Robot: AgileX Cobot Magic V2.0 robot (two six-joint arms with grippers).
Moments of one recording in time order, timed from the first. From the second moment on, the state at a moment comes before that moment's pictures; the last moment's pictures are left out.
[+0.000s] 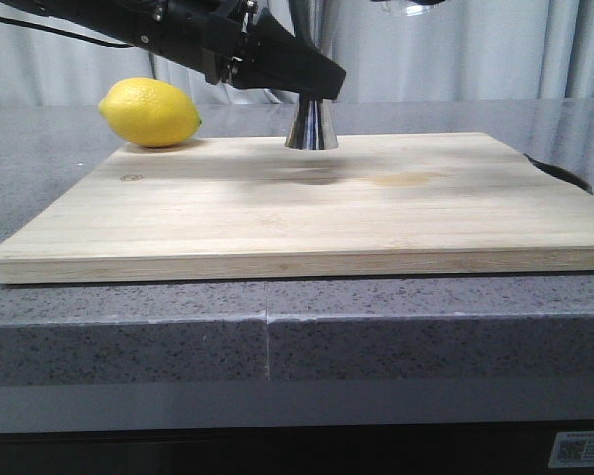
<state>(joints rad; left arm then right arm) -0.37 2.03 -1.59 -1.33 1.18 1.73 0.39 1.43 -0.93 -0.39 -0.29 0.03</state>
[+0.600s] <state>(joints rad) -0.38 2.03 -1.59 -1.33 1.18 1.73 0.39 1.43 -0.93 -0.44 -0.27 0.03</state>
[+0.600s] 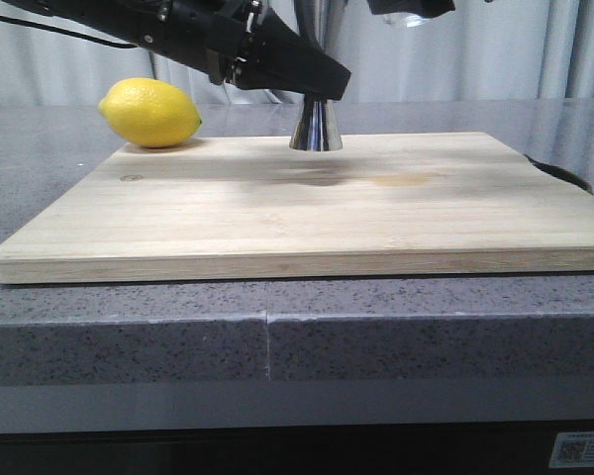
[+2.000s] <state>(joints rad) -0.41 2.03 -1.59 -1.32 1.19 1.73 0.39 1.43 -0.93 -0.54 -0.25 0.03</state>
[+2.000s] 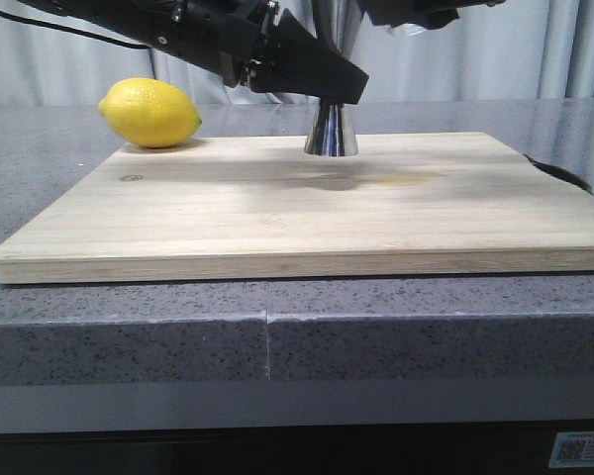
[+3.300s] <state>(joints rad) -0.41 2.03 -1.59 -1.32 1.19 1.73 0.40 1.43 -0.99 -0.64 -0.17 0.03</state>
